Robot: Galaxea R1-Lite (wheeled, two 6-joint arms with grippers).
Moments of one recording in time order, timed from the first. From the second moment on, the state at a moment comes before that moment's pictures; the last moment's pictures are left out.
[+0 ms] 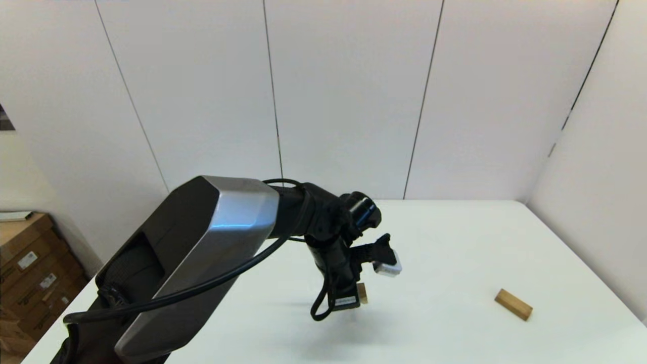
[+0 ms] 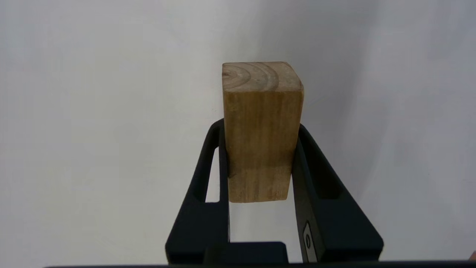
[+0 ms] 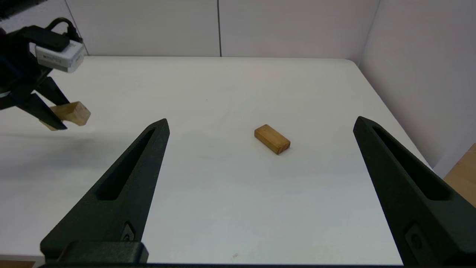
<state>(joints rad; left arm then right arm) -0.78 2.49 -1.96 0.76 -0.13 0.74 0.00 0.00 0.00 0.00 0.00 0.00</state>
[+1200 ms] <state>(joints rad) -0.79 2.53 -1.97 0.79 -0.09 0.85 0.00 0.00 0.00 0.00 0.00 0.00</state>
